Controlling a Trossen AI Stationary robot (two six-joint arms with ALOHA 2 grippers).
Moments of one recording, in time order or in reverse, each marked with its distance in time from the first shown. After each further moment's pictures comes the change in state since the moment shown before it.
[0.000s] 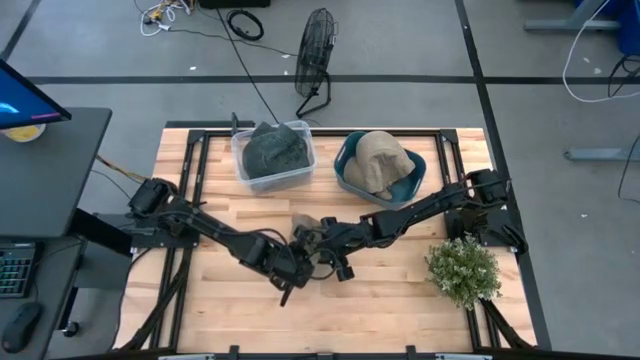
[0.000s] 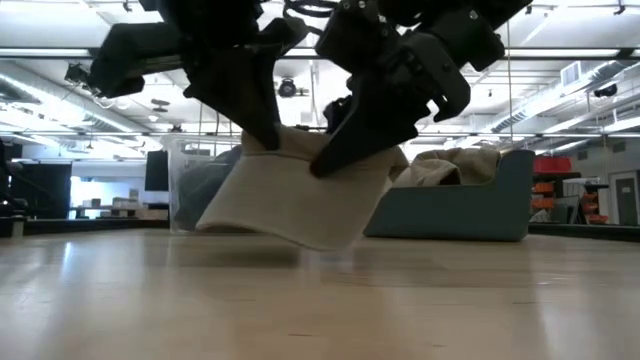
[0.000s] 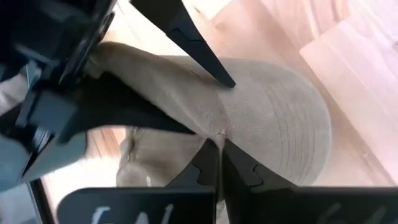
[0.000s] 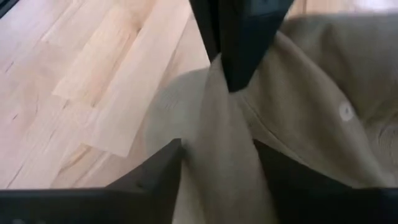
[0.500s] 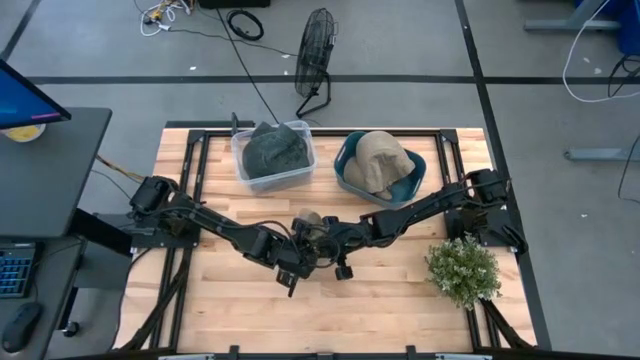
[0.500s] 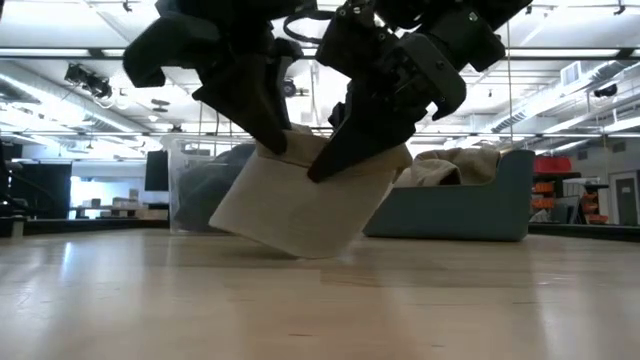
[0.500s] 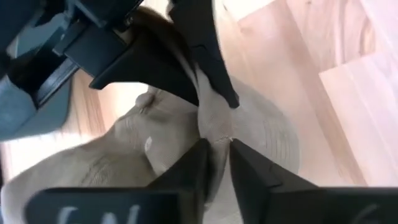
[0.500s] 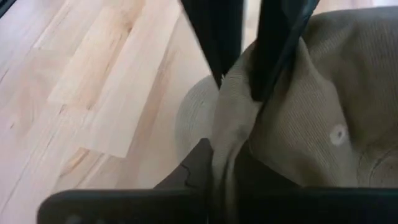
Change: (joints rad) left arm 0.063 0.000 0.001 0.007 0.046 -0.204; right arm -0.001 0.000 -0.001 -0.011 0.008 0.068
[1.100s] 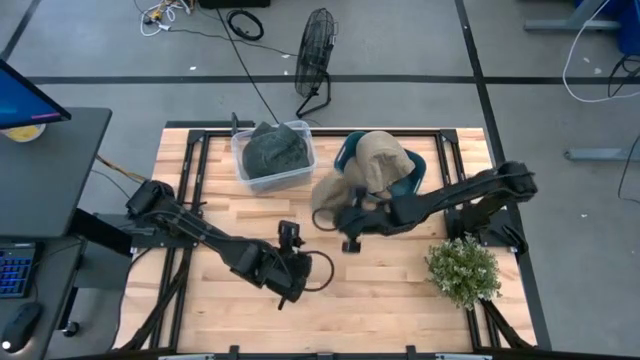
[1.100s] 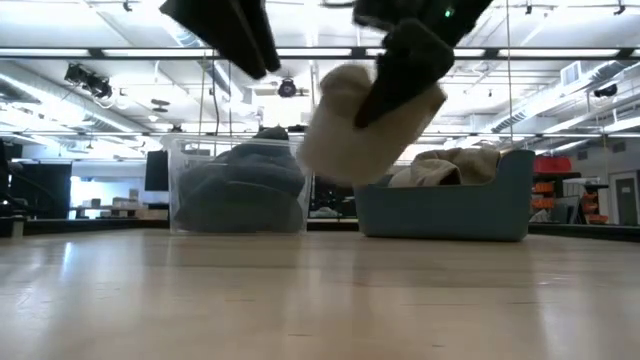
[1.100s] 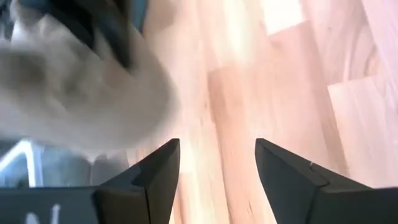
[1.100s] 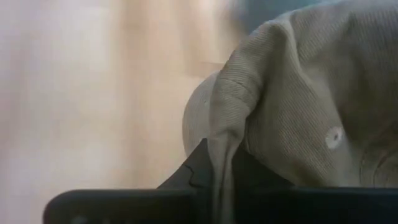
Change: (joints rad) left arm -0.121 0.000 0.203 -0.307 -0.235 -0.236; right arm -0.002 -0.211 0.065 -0.389 0.406 0.083
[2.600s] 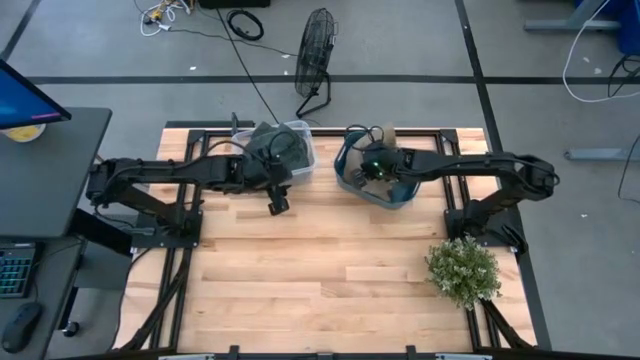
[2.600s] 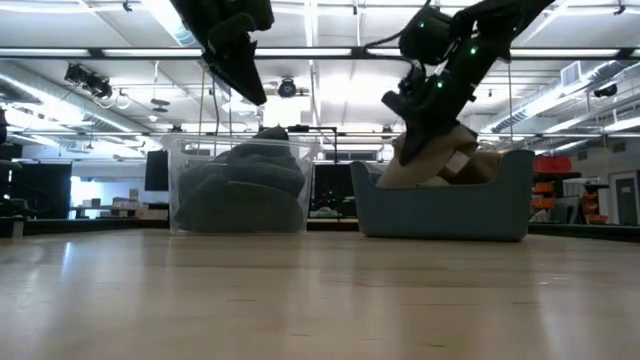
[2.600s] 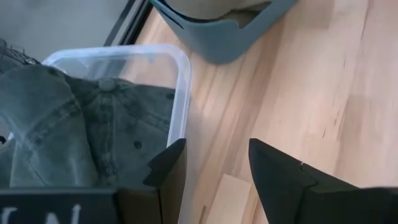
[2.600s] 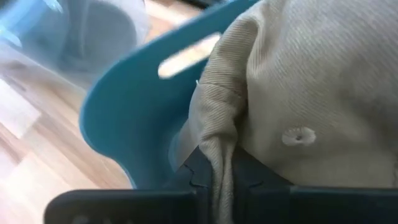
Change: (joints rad) left arm 0.583 -0.430 -0.330 0.223 0.286 0.039; right arm -0.523 -0.208 -0.237 -0.001 -0.068 0.565
